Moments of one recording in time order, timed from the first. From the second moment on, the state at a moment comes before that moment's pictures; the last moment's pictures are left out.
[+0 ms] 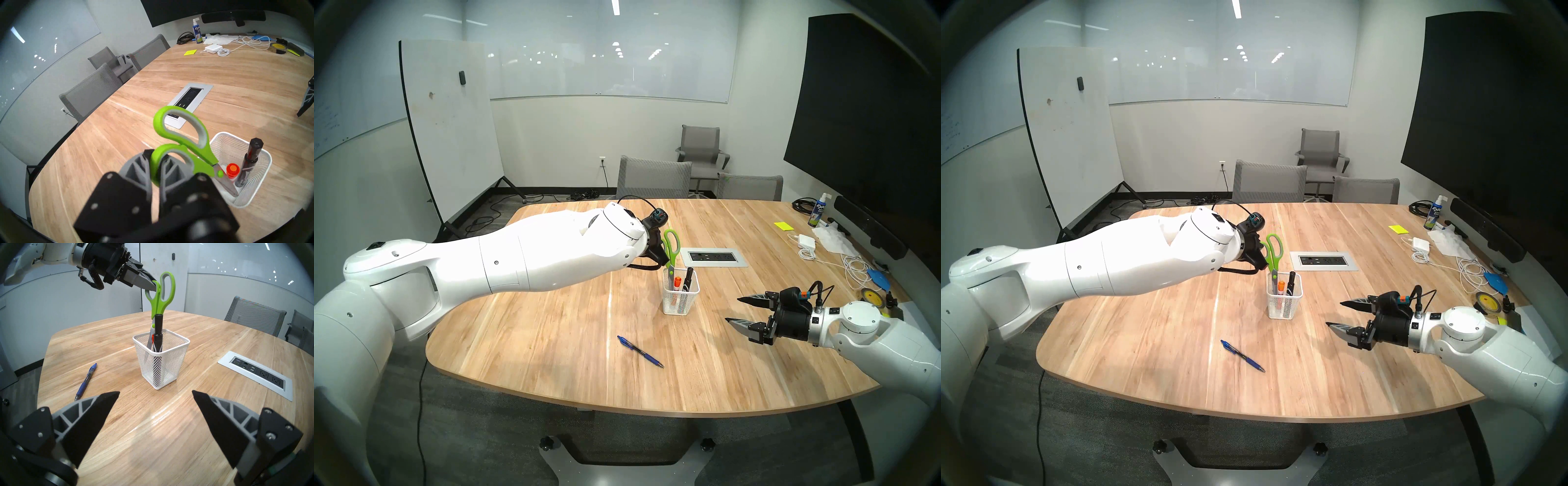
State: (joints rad) left arm 0.31 -1.09 -0.09 -1.51 -1.10 0.58 0.32; right arm -1.58 -0.32 1.16 -1.64 0.93 -0.08 0.59
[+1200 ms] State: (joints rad) left arm 0.34 -1.12 -0.08 -1.46 -1.09 0.56 0.28; right arm -1.58 -0.32 1.16 -1.64 0.93 -0.08 0.59
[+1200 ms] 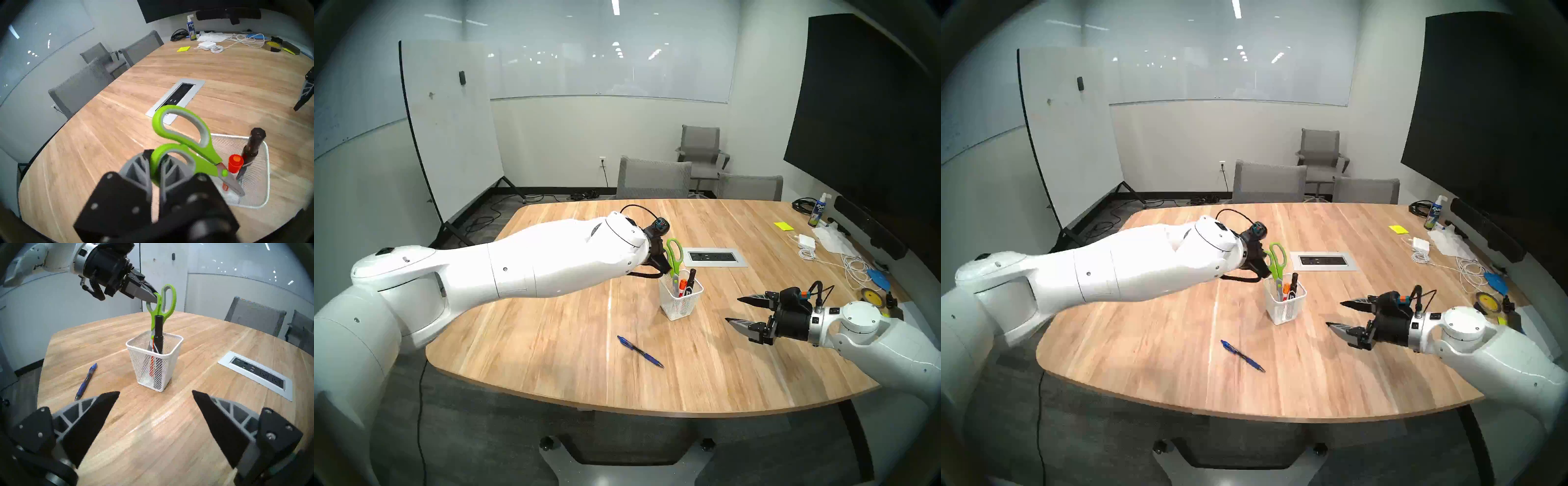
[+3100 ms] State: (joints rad) left arm 0.36 -1.10 -0.08 -1.50 -1.16 0.55 0.30; right arm -1.58 -0.32 1.16 -1.64 0.93 -0.08 0.59
